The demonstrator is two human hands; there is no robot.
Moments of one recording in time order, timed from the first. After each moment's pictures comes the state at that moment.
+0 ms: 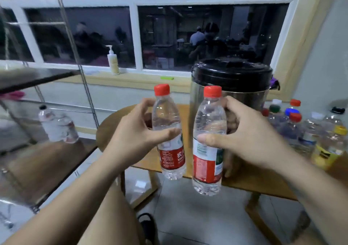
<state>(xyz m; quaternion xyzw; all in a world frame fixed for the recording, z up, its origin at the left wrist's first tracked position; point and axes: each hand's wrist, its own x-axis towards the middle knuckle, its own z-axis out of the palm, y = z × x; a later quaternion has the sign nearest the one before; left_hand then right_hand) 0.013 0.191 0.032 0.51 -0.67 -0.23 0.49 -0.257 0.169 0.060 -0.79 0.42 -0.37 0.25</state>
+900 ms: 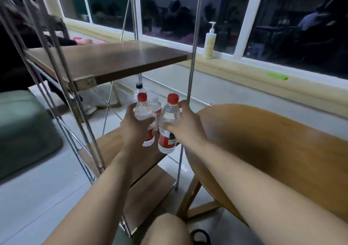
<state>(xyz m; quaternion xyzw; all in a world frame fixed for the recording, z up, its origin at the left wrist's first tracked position) 0.403 0.059 -0.116 0.78 -0.23 -0.04 0.58 0.249 -0.016 -0.072 -0.83 0.32 -0.29 0.36</state>
